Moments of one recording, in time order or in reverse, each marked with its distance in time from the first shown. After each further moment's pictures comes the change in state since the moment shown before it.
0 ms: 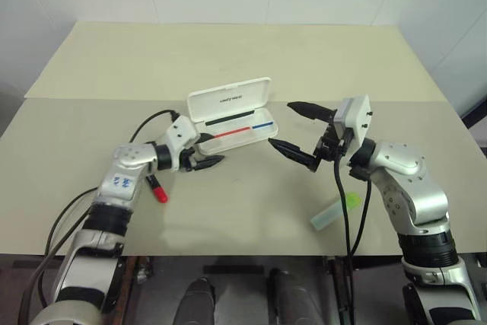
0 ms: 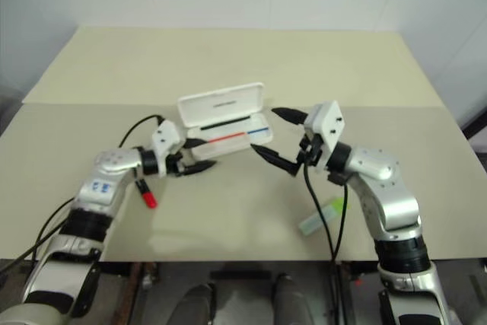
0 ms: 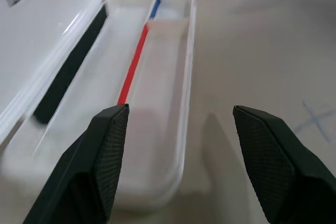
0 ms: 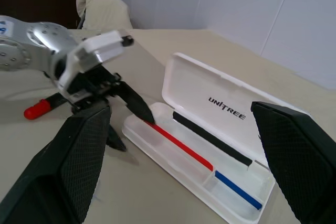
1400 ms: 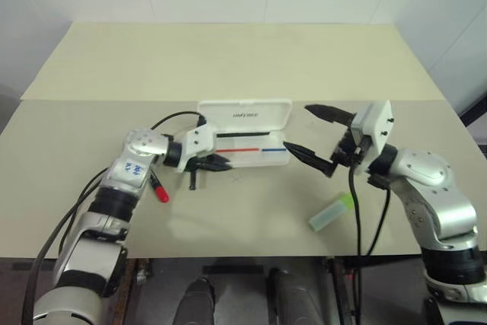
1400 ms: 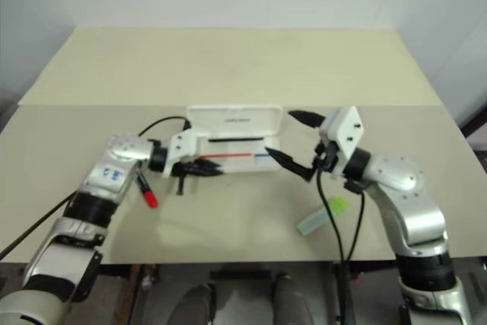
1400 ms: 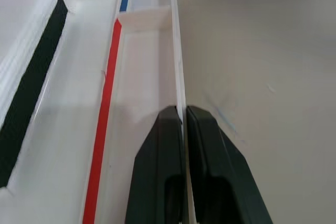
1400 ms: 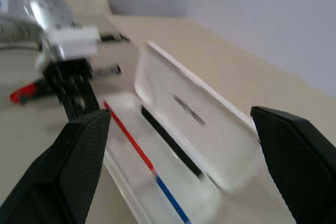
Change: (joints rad) left arm -0.015 0.105 -0.102 -0.081 0.092 -0.007 -0.343; right arm 0.136 -0.147 -0.095 -0.107 0.039 0.042 -0.024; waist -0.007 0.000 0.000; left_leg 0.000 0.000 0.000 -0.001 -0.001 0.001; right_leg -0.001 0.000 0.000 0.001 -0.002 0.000
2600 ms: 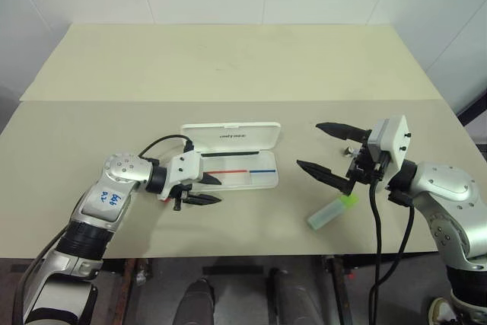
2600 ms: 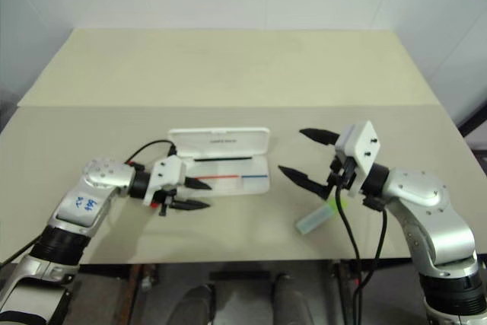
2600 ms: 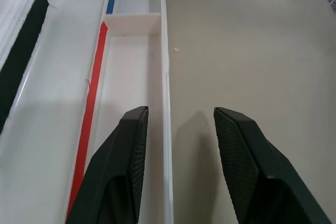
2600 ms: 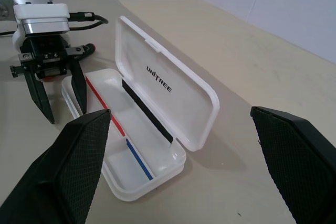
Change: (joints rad) left arm 0.223 0.085 0.047 -0.350 -0.106 0.160 0.029; right arm 0.073 -0.048 -0.027 -0.078 0.072 0.056 0.025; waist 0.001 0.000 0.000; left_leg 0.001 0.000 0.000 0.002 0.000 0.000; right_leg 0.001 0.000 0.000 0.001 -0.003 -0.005
